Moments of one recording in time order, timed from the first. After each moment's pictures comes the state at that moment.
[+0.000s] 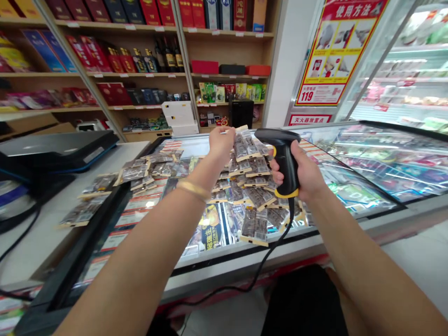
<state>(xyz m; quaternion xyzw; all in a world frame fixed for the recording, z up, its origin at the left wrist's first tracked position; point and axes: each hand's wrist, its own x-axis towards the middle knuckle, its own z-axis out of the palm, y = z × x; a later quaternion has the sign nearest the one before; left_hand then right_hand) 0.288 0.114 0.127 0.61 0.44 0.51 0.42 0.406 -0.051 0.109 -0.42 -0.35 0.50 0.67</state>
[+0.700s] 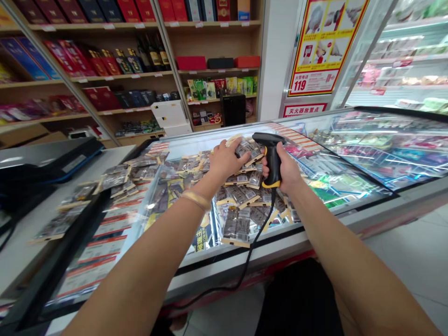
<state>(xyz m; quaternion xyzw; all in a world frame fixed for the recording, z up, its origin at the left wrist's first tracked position) 0.318 0.082 0.084 0.86 0.47 0.19 0.04 0.452 -0.023 0.062 -0.40 -0.25 0.49 0.73</state>
